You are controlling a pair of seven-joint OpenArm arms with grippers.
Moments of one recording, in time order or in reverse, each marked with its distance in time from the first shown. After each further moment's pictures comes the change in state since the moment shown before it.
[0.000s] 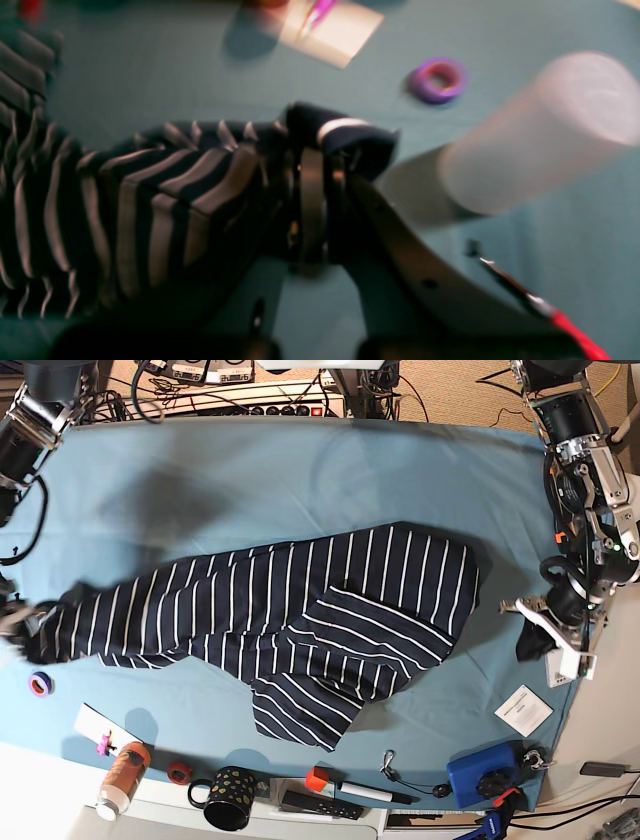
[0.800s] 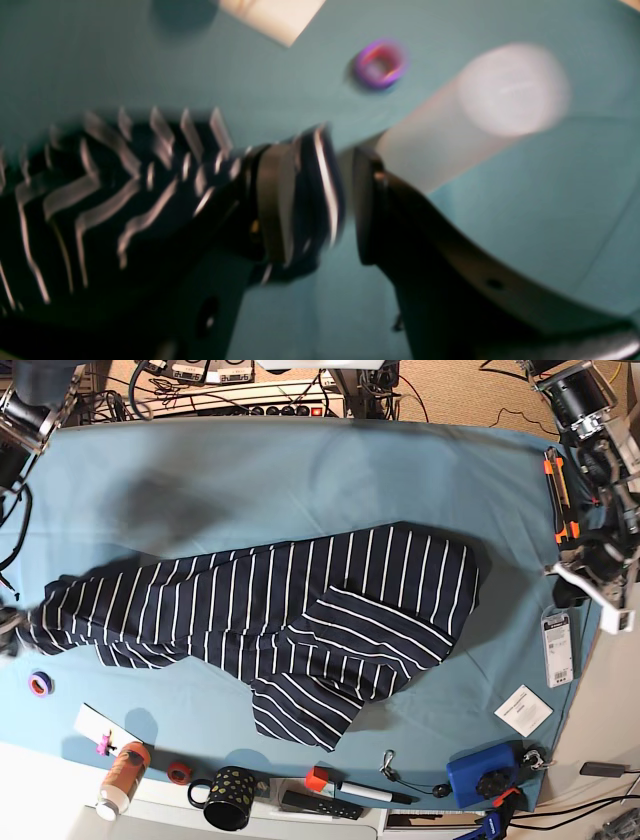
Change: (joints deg) left arm 4.7 0.1 -14.6 0.0 -2.7 -1.5 12.4; right arm 3.2 4.0 0.9 0.0 -3.9 -6.1 -0.3
